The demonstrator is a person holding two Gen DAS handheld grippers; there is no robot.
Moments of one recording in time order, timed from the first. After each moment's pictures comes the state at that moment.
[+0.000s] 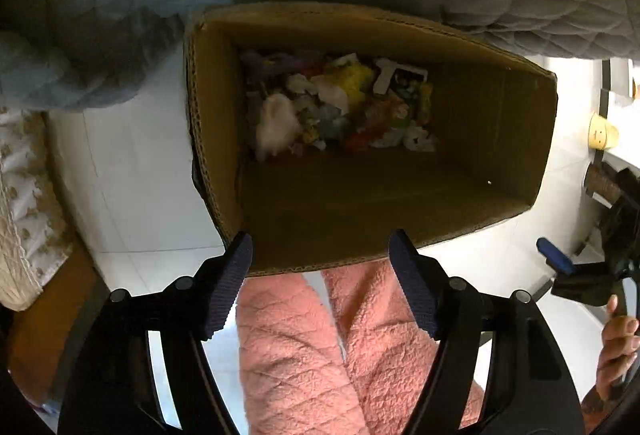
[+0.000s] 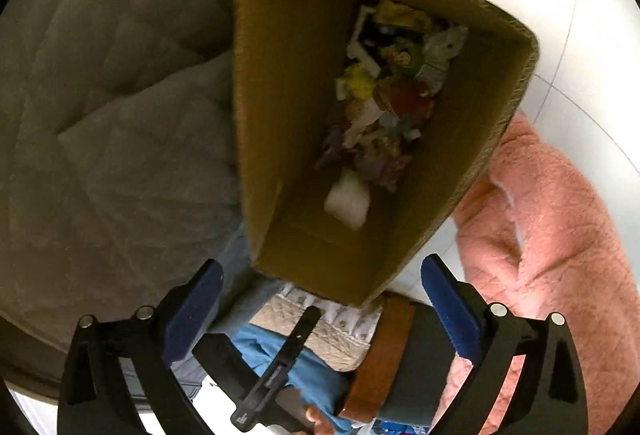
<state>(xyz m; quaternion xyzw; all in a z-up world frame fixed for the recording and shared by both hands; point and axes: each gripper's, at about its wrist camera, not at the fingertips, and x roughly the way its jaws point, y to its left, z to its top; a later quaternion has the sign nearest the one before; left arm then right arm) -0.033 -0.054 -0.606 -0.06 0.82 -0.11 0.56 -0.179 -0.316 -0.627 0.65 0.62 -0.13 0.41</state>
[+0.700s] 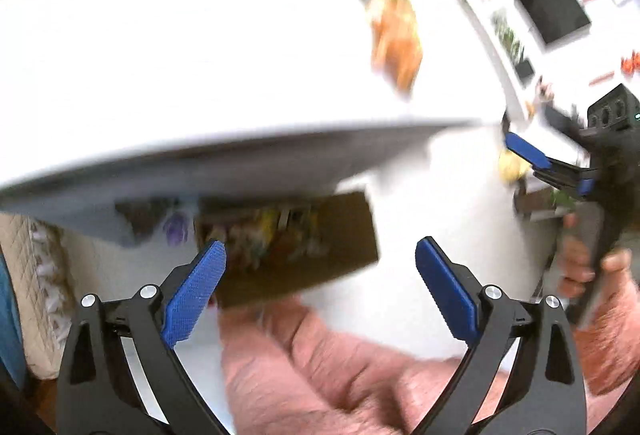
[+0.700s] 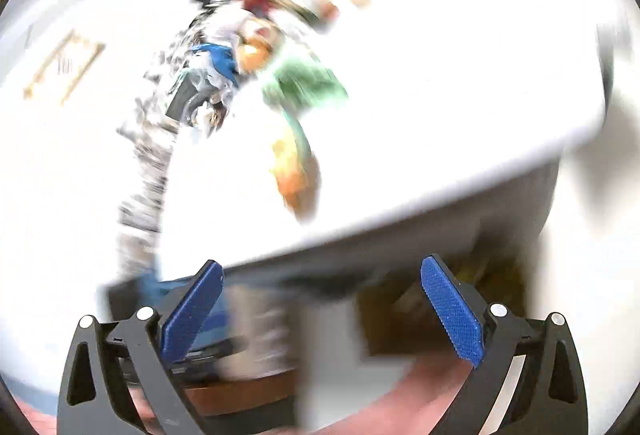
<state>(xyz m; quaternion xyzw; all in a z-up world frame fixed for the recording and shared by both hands) 0.010 -0.035 -0.268 -0.11 0.61 -0.24 0.74 -0.034 -0.257 -0.241 0.22 0.49 0.11 0.83</state>
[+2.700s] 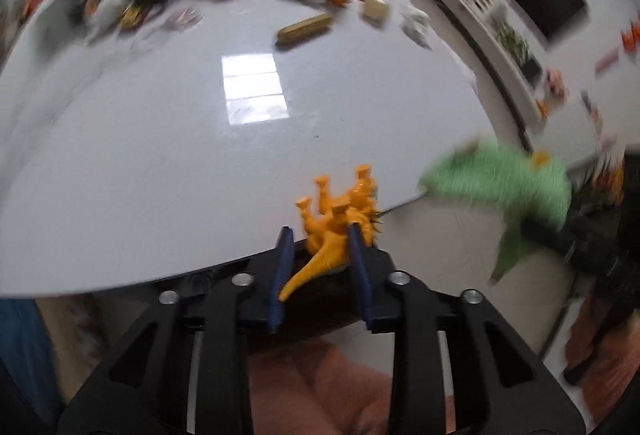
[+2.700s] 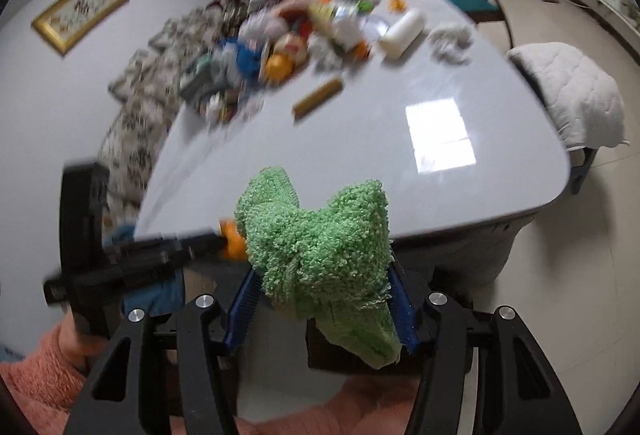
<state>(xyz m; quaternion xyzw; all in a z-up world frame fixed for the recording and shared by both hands) 0.040 -0.071 -0.230 -0.07 0.58 -0.24 0.77 -0.084 -0.265 -0.221 0.19 0.51 0.12 0.83</state>
